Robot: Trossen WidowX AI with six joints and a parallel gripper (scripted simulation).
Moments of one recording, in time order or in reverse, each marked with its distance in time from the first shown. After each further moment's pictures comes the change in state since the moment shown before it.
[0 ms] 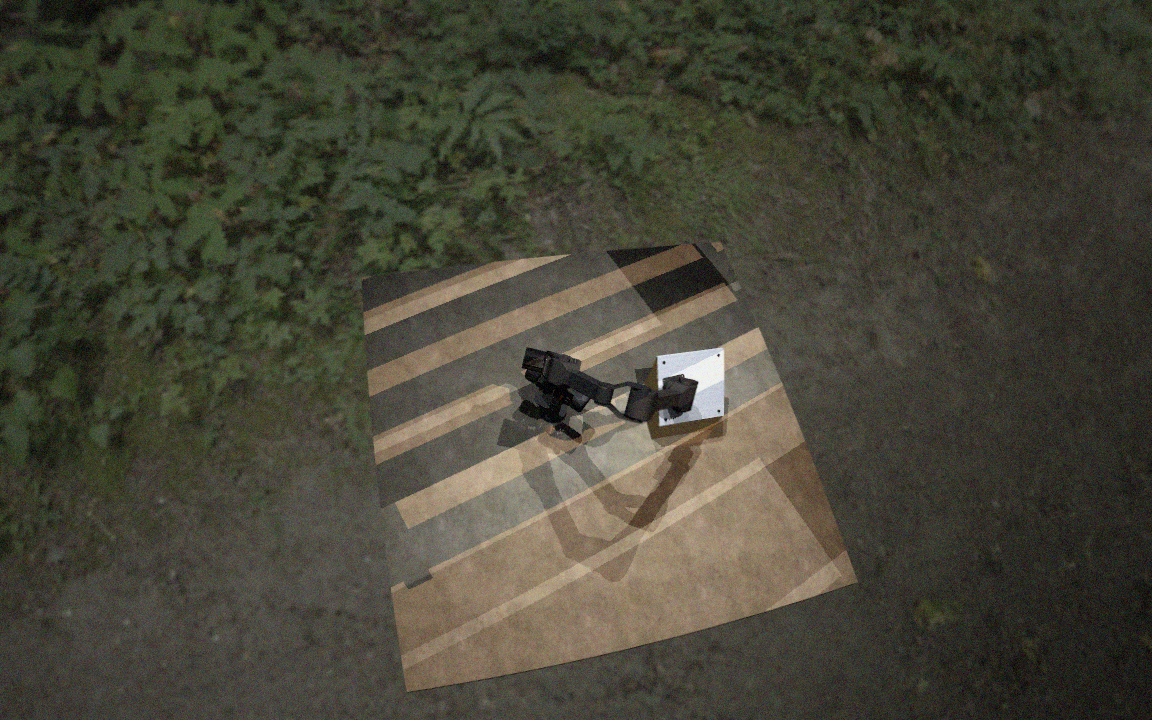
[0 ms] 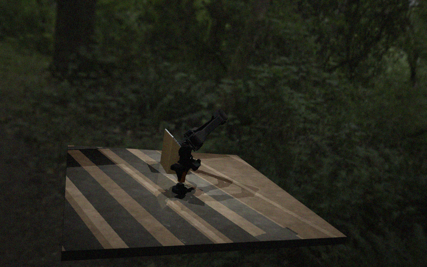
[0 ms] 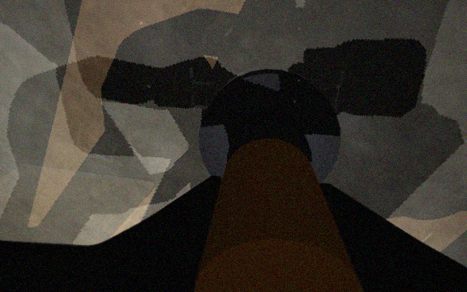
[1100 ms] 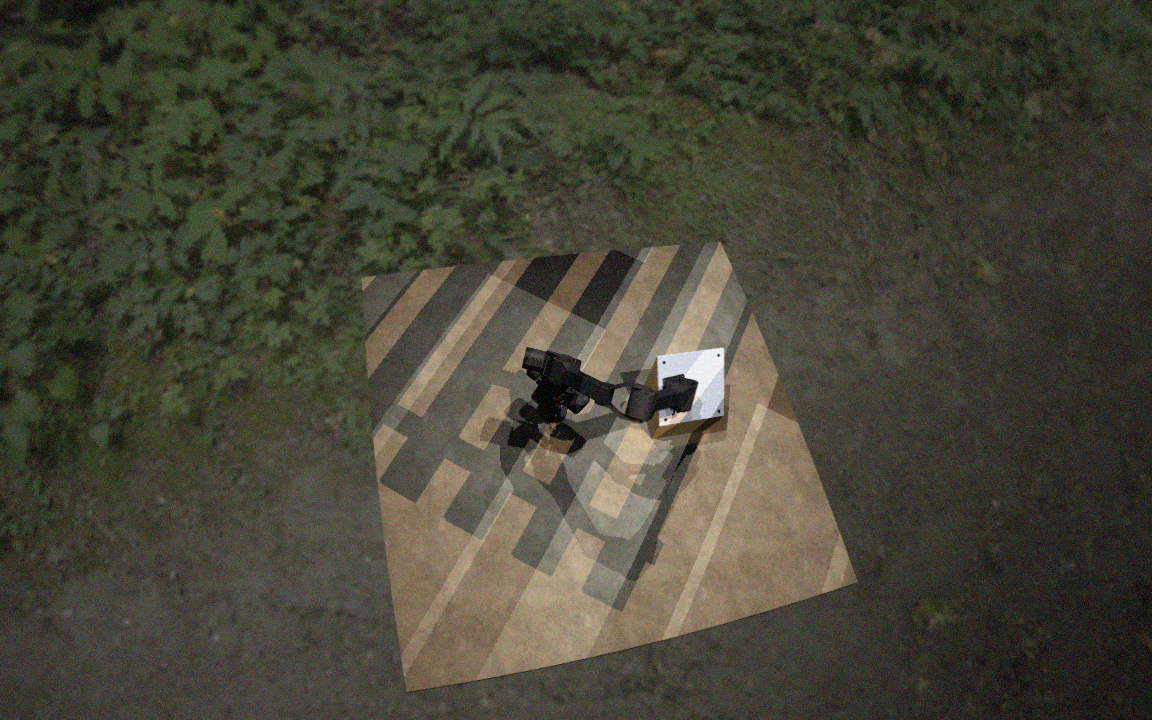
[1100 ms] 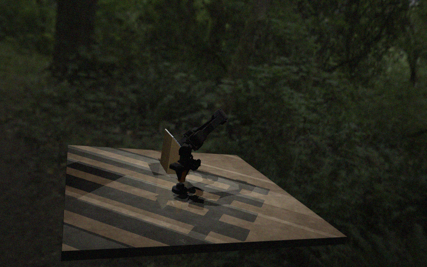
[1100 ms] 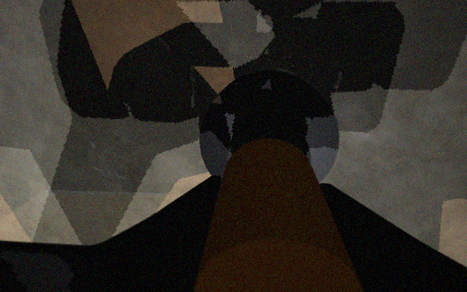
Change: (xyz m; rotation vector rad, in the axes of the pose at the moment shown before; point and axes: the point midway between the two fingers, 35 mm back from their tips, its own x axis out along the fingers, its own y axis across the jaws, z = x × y) arm -0.002 0.000 0.001 0.127 -0.002 -0.002
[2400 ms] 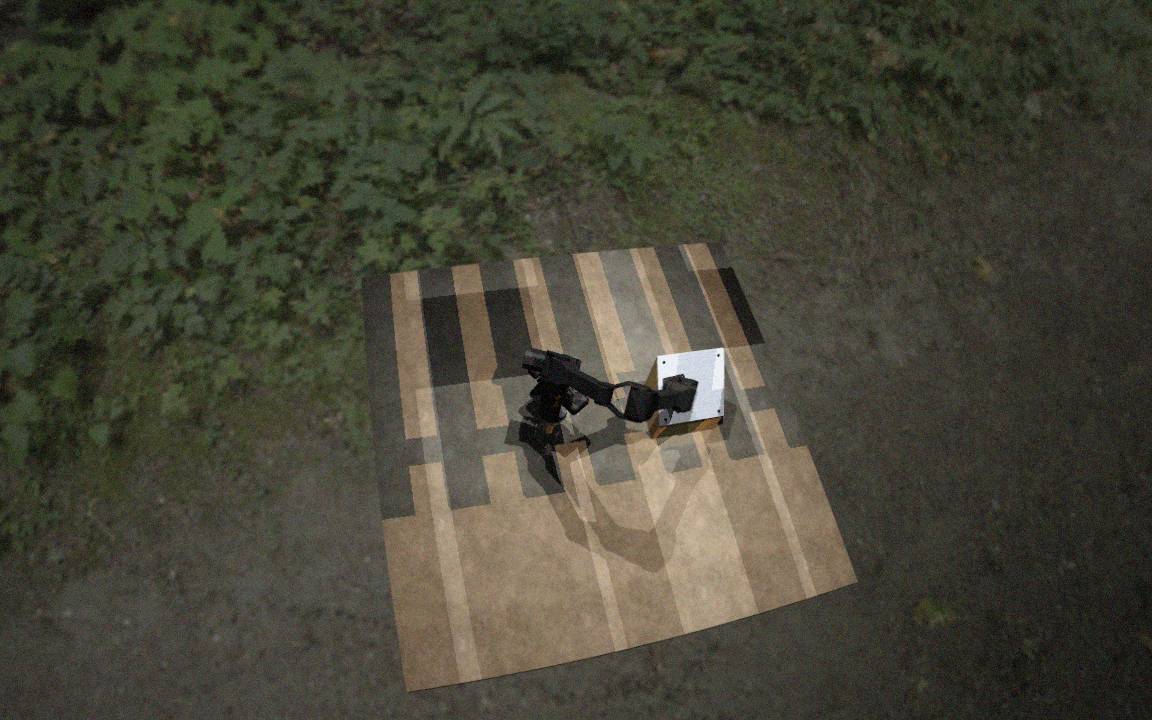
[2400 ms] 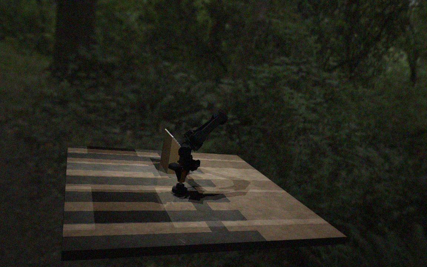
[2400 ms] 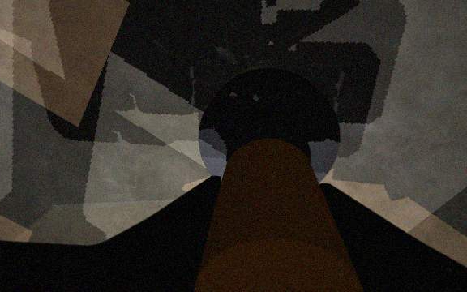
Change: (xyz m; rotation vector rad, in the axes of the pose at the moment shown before) arm 0.002 -0.001 -0.001 0.086 0.002 0.003
